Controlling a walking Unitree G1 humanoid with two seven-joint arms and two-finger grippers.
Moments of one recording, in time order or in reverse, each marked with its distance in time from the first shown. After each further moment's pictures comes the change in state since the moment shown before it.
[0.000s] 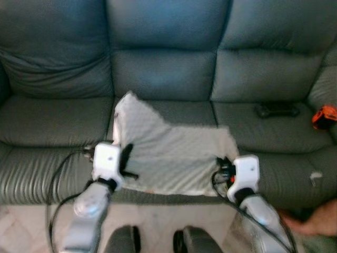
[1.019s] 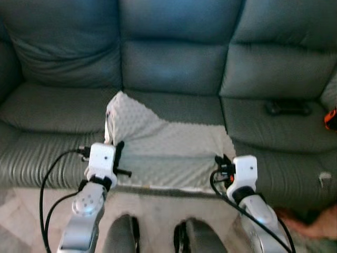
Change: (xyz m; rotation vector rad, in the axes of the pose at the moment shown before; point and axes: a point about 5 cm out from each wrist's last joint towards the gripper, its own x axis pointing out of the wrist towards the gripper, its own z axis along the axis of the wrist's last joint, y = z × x) left arm -0.002 0.023 0.000 0.099 -0.010 0.132; right arm 0.002 0.006 0.003 0.013 -0.021 0.012
